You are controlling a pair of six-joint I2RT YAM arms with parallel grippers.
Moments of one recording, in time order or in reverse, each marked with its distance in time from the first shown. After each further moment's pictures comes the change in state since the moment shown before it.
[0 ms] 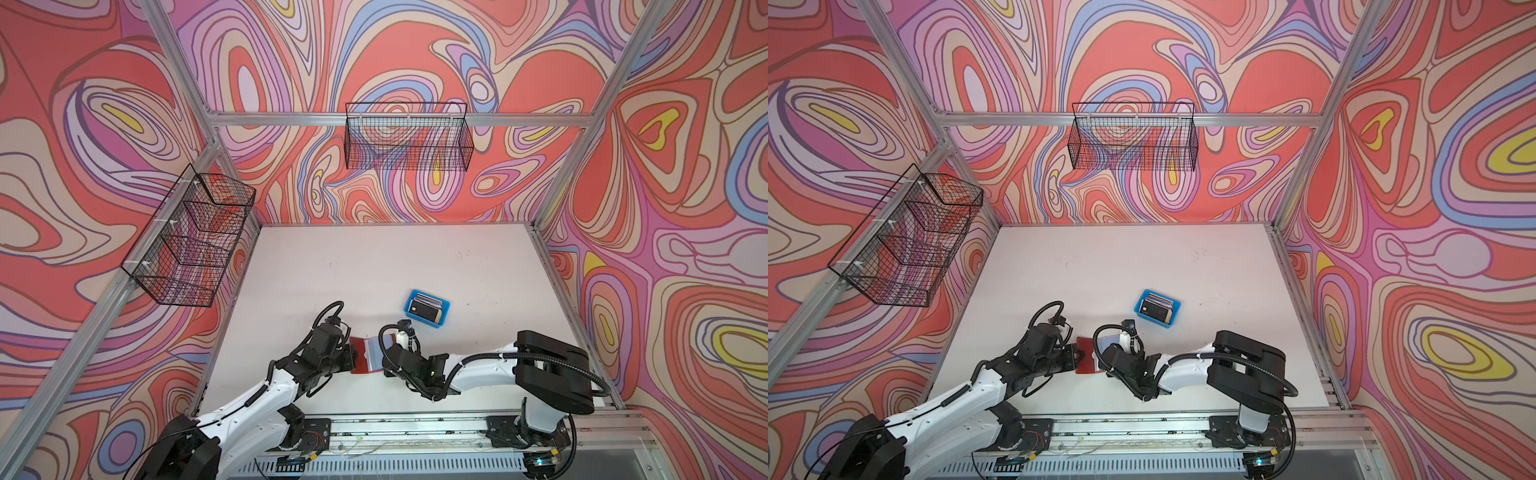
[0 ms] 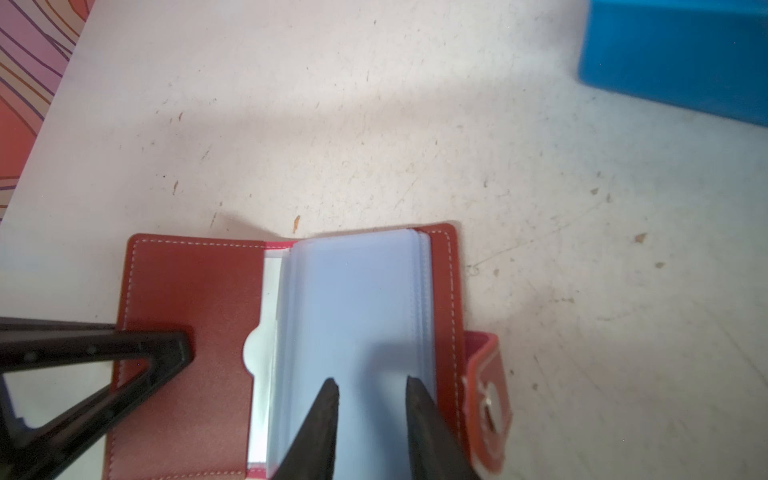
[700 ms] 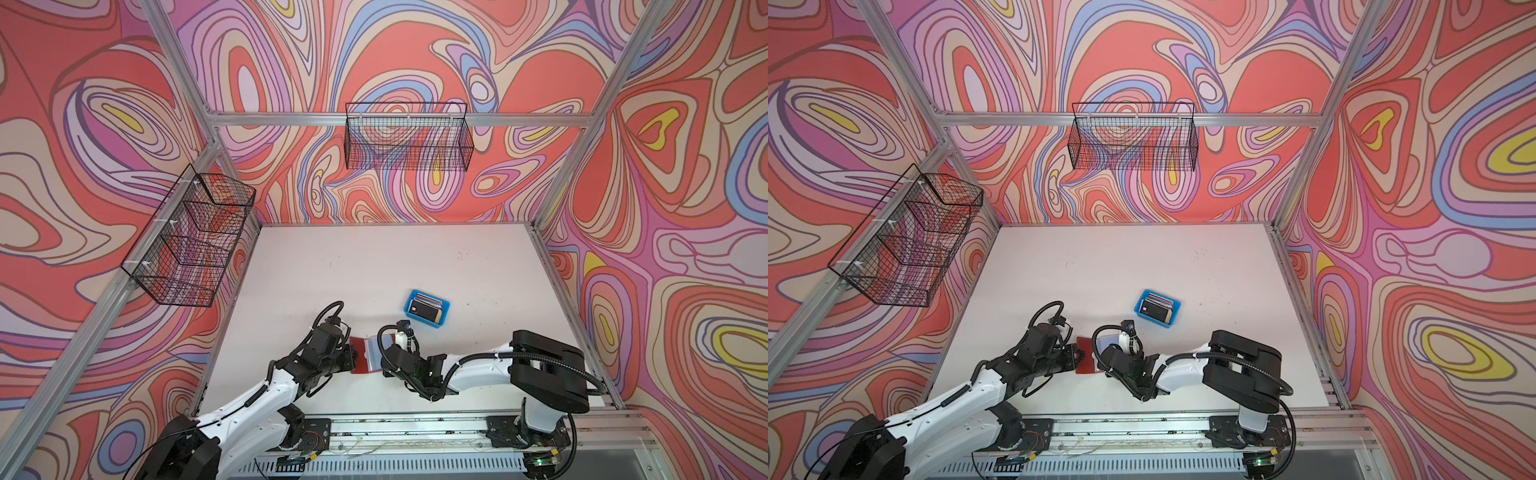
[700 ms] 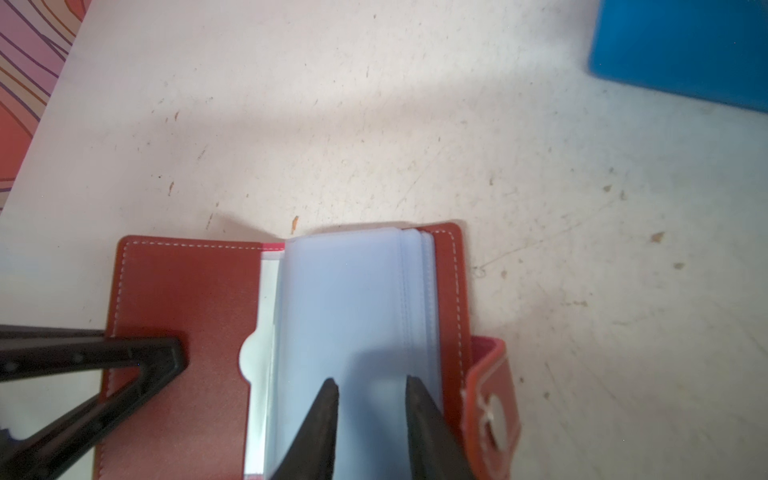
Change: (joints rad) left arm 0.000 -0.001 0.000 0.000 0.000 0.000; right arm 0.000 0.027 0.006 0.031 -0.003 0.006
